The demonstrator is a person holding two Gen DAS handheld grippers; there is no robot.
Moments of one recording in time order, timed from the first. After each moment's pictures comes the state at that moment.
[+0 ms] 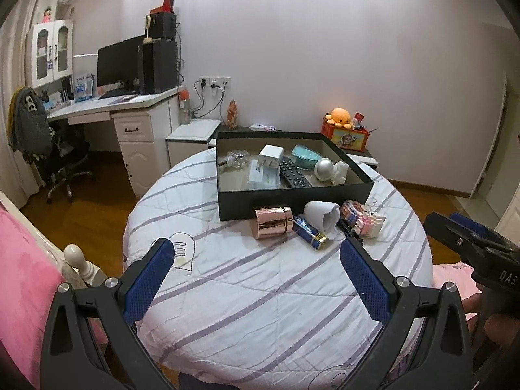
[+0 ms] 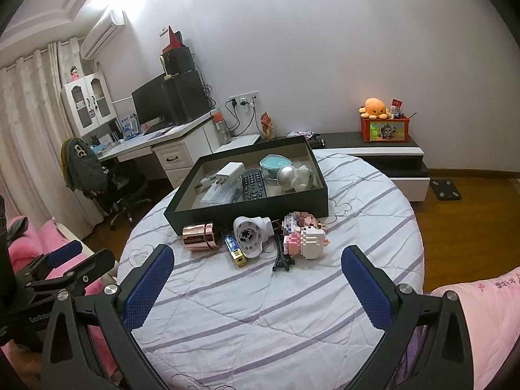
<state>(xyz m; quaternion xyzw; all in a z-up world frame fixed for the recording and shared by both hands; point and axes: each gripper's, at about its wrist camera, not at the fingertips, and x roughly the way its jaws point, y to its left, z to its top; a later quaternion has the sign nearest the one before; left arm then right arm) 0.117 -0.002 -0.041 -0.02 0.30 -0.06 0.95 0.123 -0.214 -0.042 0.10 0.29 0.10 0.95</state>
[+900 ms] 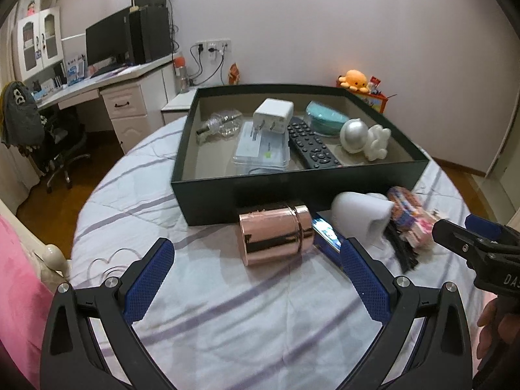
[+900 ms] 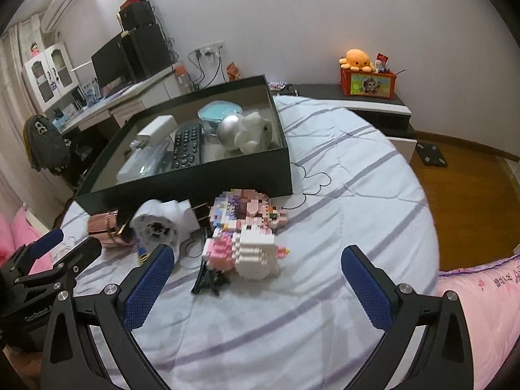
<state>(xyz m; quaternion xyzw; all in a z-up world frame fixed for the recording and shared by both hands) 0.238 -0.037 -0.119 0.00 0.38 -0.04 0.92 0.235 -0.242 -0.115 0.08 0.41 0.05 0.91</state>
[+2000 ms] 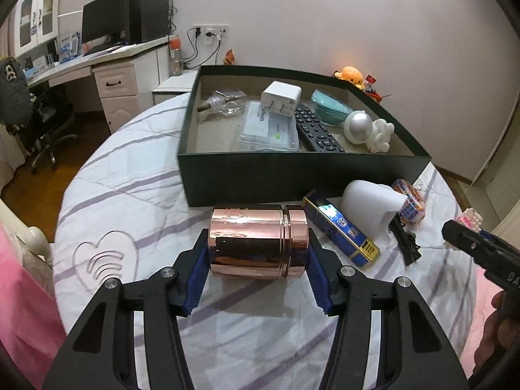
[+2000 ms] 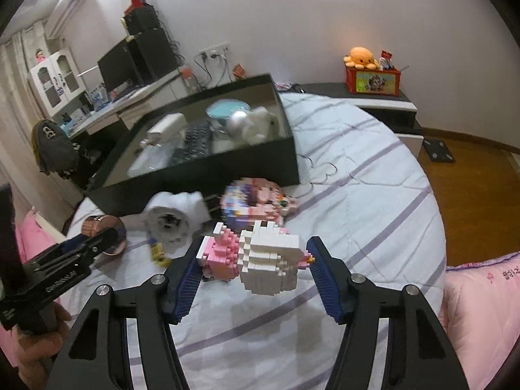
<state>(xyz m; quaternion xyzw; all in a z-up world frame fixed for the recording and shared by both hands) 0.236 -0.016 -0.127 -0.04 0.40 -0.06 0.91 0.212 -0.239 -0.108 0.10 0.39 0.07 0.91</state>
